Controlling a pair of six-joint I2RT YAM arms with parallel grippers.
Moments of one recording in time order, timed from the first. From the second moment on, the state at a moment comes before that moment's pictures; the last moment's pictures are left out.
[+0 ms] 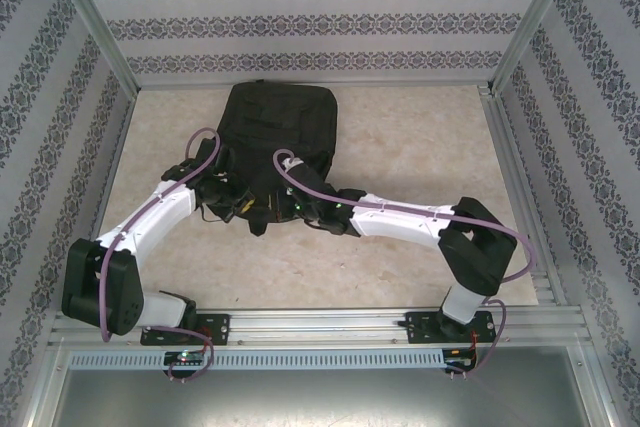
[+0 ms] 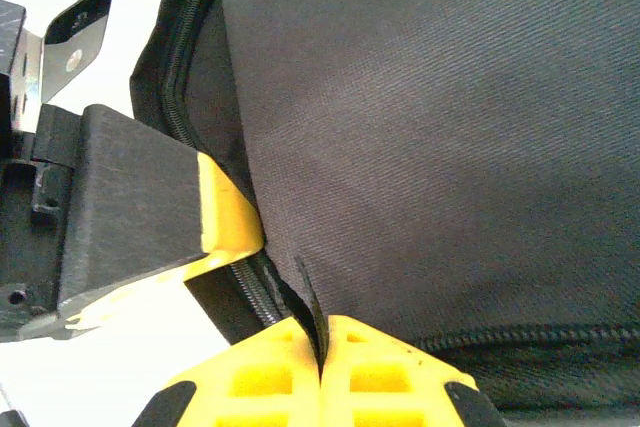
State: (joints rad) left arm -0.23 1.36 0.93 -0.71 0.29 -1.11; right arm 0.96 1.69 1.11 -0.08 0.01 0.68
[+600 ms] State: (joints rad) left arm -0.24 1.35 0.94 -0.70 0.30 -1.08; right arm 0.89 1.66 1.14 -0.18 -0.10 0.59
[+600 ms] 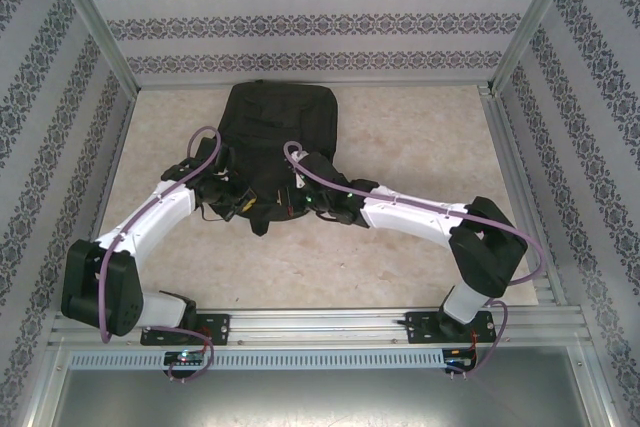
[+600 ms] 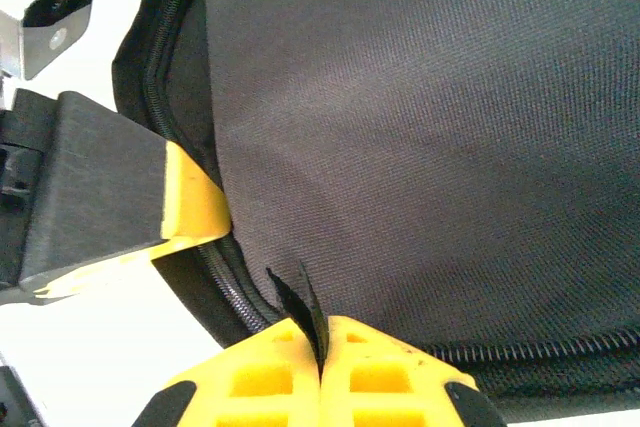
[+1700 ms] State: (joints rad) left arm -0.23 1.33 0.94 -0.73 0.19 -1.05; right arm 0.82 1.89 1.54 -0.72 -0.08 0.59
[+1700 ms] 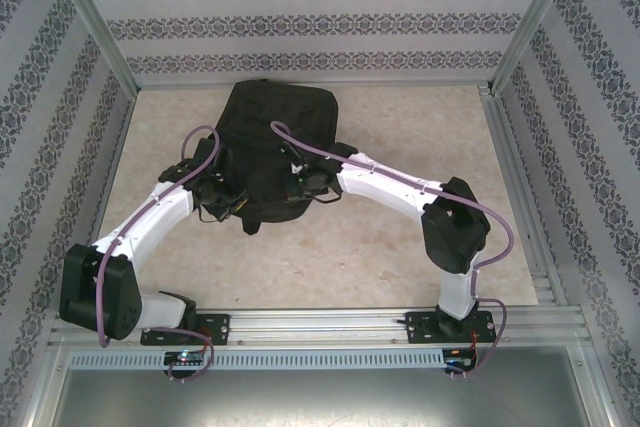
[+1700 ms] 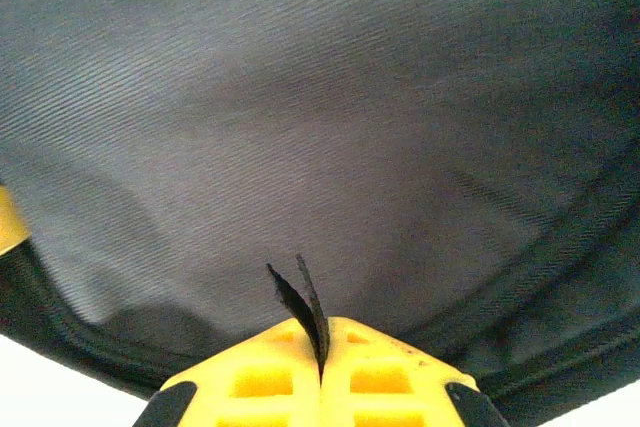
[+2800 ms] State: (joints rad) left arm -0.24 1.29 0.99 -0.88 0.25 -1.12; right arm 0.93 1.91 1.53 -0.45 -0.08 0.89
